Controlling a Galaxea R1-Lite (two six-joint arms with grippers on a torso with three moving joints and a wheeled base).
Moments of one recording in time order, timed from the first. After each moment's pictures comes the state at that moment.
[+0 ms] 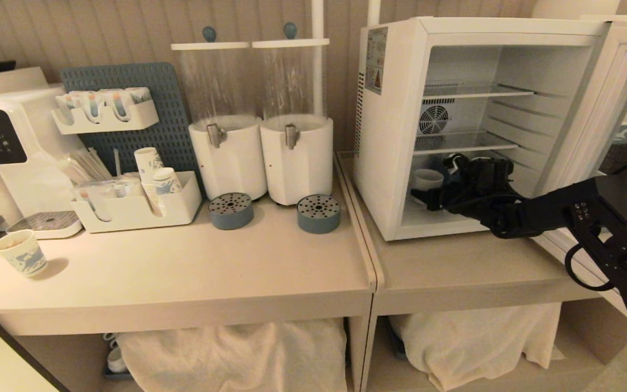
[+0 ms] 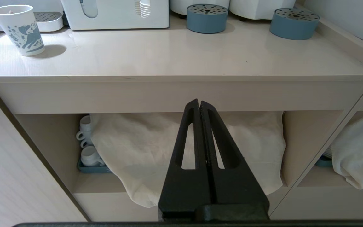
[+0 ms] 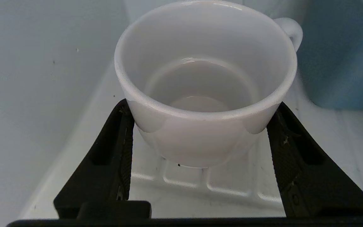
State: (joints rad) left arm 0.01 0.00 0.00 0.00 0.01 -0.04; right arm 0.07 2.53 -1.71 -0.49 0.25 -0.06
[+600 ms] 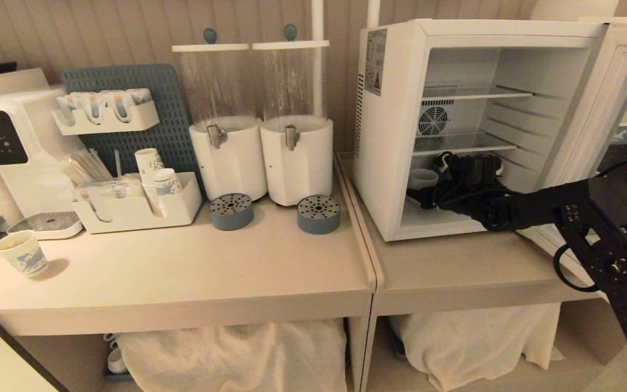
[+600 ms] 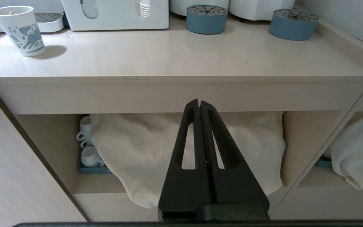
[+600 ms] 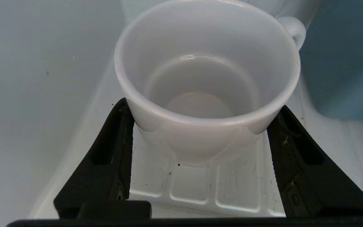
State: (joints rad) left arm 0.01 0.00 0.00 0.00 0.01 -0.04; right arm 0.09 2.59 -1.84 -0.35 0.17 -0.10
